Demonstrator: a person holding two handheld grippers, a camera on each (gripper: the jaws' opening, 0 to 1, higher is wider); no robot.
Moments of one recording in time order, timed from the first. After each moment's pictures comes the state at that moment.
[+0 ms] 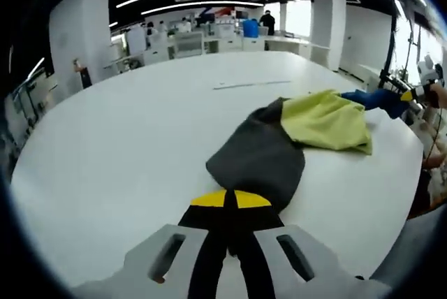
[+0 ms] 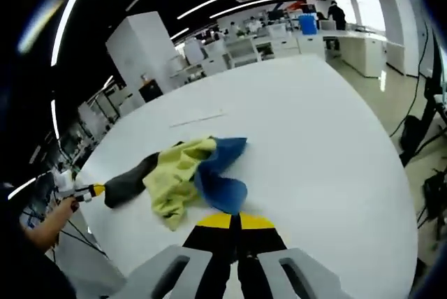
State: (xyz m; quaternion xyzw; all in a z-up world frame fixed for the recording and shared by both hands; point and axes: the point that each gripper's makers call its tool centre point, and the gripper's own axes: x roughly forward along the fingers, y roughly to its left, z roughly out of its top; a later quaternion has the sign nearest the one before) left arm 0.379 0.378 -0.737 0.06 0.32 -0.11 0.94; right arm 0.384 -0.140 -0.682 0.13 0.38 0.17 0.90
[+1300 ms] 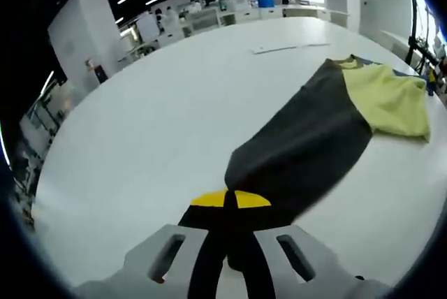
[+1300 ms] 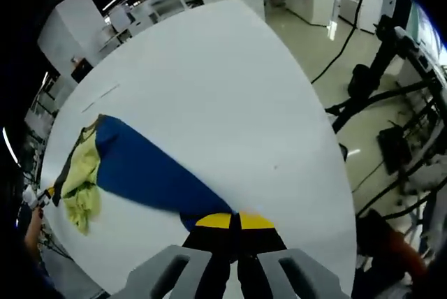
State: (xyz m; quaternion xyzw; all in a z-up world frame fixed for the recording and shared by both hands) left arm 0.418 0.445 -0.776 0.14 0.38 -0.05 0.91; right arm 0.415 -0.311 -0.773 0.09 0.55 0.02 0.83
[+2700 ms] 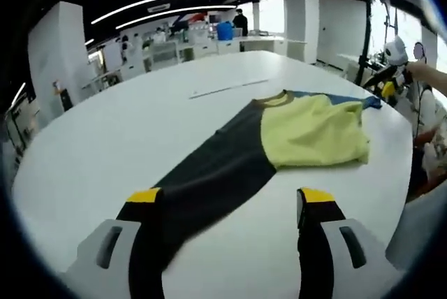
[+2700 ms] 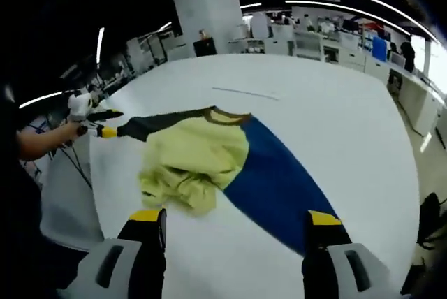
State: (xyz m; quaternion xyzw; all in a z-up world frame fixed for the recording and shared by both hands) left arm 0.383 0.322 -0.727 0.09 0.29 -0.21 0.93; right arm 0.396 -0.072 -0.711 -0.06 0.37 0.38 0.84
